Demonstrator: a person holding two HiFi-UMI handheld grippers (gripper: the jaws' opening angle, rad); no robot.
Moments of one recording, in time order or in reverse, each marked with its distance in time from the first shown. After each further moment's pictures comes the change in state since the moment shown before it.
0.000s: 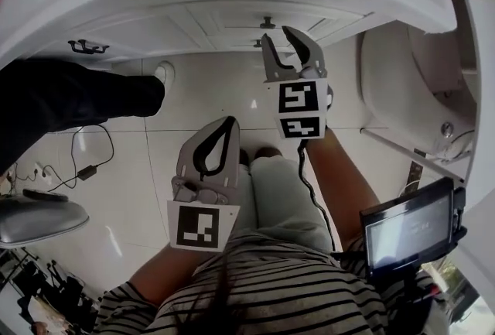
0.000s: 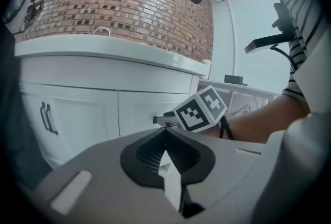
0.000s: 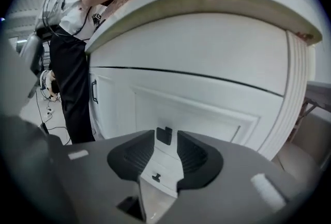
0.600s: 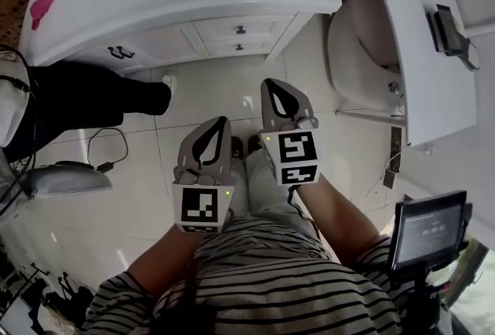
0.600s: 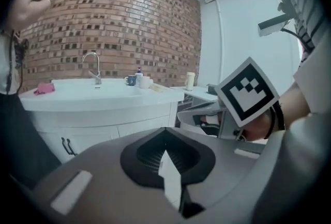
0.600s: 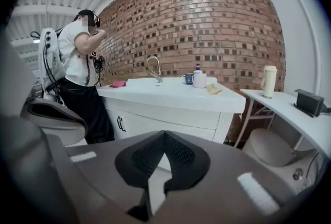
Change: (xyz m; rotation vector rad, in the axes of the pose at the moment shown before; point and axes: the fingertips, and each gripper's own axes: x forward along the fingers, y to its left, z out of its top) left arm -0.144 -0.076 0.122 0.116 0.018 -0.037; right arm -0.262 0.039 0.123 0.203 -0.008 -0.029
